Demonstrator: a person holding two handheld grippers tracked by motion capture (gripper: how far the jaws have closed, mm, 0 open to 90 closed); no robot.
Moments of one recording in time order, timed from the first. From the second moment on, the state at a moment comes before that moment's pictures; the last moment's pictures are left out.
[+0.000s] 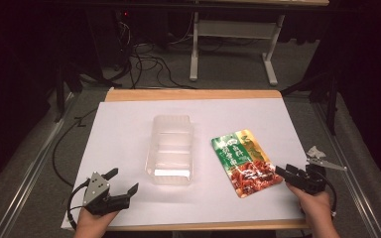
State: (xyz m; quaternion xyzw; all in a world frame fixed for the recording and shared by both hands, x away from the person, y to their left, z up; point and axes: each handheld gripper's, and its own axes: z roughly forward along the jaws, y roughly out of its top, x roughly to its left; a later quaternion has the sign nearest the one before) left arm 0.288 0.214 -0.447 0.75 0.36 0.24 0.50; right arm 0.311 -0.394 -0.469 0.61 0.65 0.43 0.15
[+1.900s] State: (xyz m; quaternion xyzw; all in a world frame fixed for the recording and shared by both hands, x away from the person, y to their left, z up) left arm 0.306 0.197 -0.437 0.73 0.35 0.25 0.53; right arm 0.305 -0.380 -0.463 0.61 0.64 0.43 0.14
